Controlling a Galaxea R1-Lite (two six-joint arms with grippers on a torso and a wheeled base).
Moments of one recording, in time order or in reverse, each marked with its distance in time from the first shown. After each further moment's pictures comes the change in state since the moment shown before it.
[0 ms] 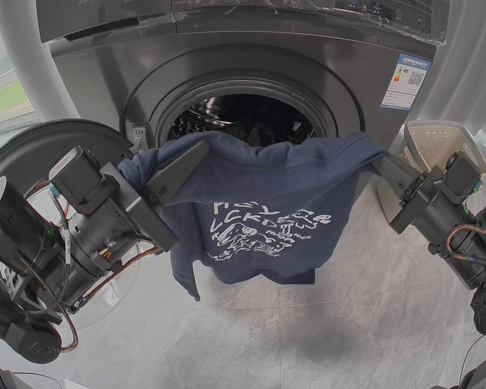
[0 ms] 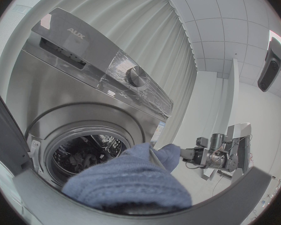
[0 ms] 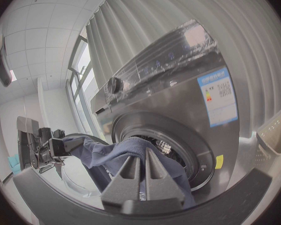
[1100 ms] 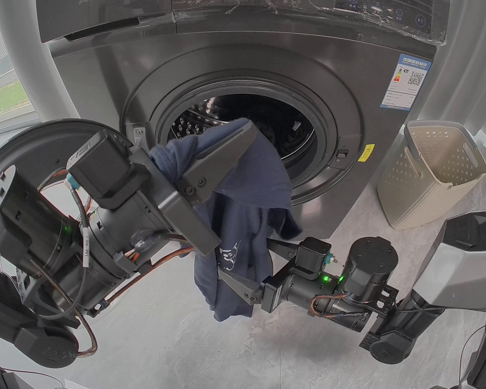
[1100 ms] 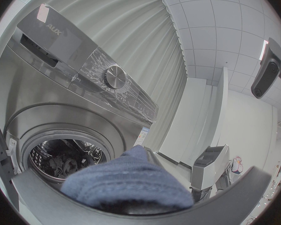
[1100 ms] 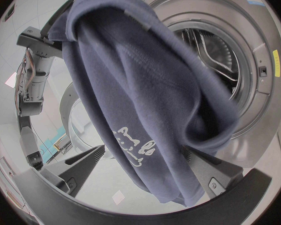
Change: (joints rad) left arm -0.119 0.043 -0.102 0.001 -0.007 -0.005; right arm 0.183 0.585 -0.159 -0.079 0.044 0.039
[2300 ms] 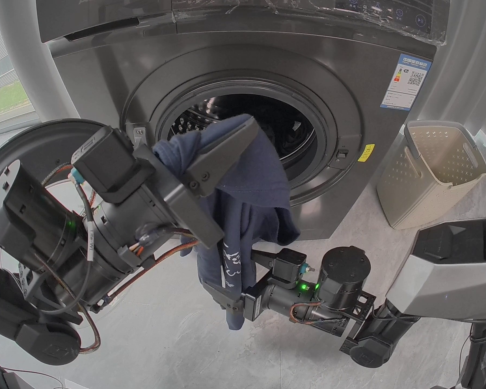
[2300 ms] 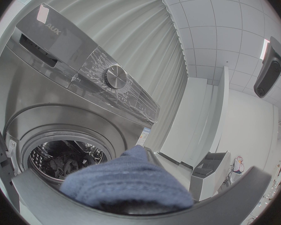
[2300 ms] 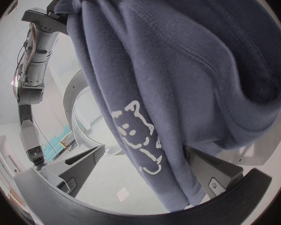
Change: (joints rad) left arm 0.004 0.009 -0.024 0.017 0.007 0.005; right arm 0.027 0.104 -0.087 0.018 0.026 -0.005
